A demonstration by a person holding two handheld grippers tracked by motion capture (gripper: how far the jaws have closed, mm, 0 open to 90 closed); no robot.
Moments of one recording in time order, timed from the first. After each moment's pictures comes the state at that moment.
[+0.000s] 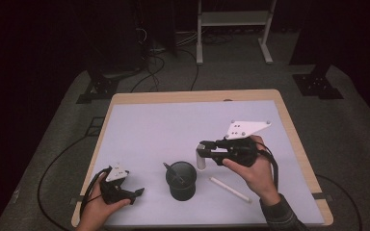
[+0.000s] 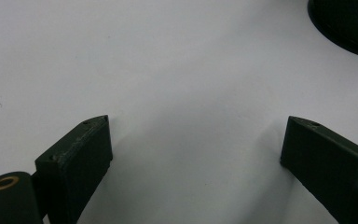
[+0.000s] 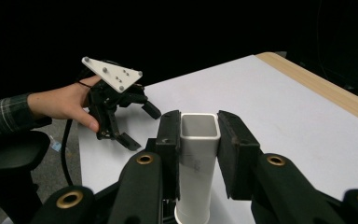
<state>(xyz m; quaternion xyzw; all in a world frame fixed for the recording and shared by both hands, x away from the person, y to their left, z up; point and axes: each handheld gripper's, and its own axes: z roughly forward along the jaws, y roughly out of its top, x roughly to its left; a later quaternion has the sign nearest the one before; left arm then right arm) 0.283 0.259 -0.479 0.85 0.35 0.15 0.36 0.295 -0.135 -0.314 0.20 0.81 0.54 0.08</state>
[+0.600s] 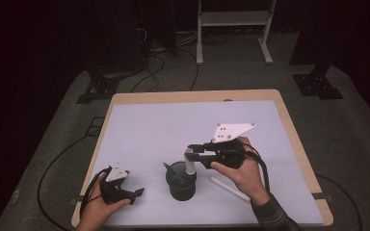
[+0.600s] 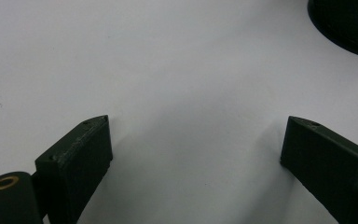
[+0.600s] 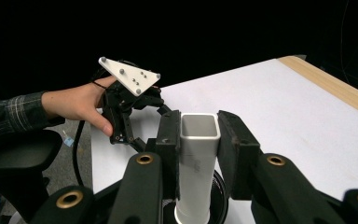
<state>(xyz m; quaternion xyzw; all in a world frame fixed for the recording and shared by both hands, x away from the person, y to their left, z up) 0.283 0.259 -0.479 0.85 0.35 0.15 0.36 0.296 -0.108 -0.319 0.18 0.82 0.54 0.06</state>
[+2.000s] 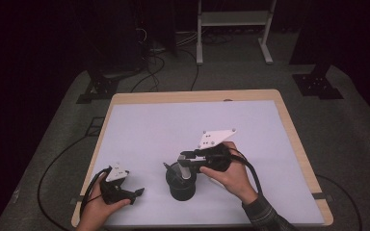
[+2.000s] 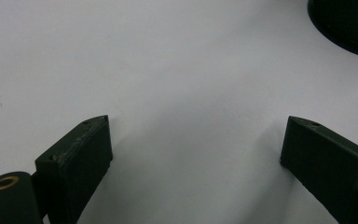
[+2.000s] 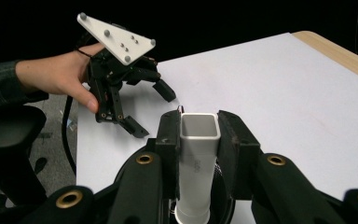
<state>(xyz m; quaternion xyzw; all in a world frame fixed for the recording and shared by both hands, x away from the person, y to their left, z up) 0.283 0.259 -0.479 0.85 0.35 0.15 0.36 0.309 -0.085 -0.356 0.17 0.84 0.51 0.06</state>
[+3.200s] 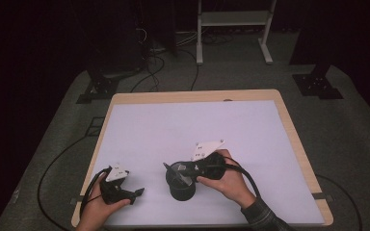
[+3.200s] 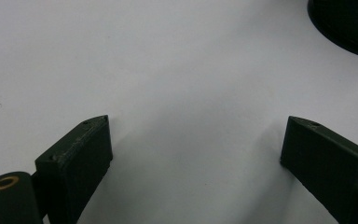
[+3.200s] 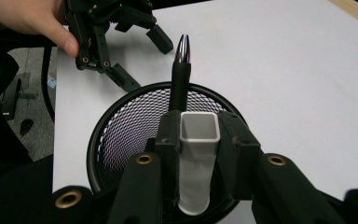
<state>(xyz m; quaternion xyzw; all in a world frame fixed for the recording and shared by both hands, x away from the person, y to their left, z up) 0.283 0.259 -0.479 0.85 0.35 0.15 0.36 0.305 -0.073 -0.390 0.16 0.88 0.44 0.07</state>
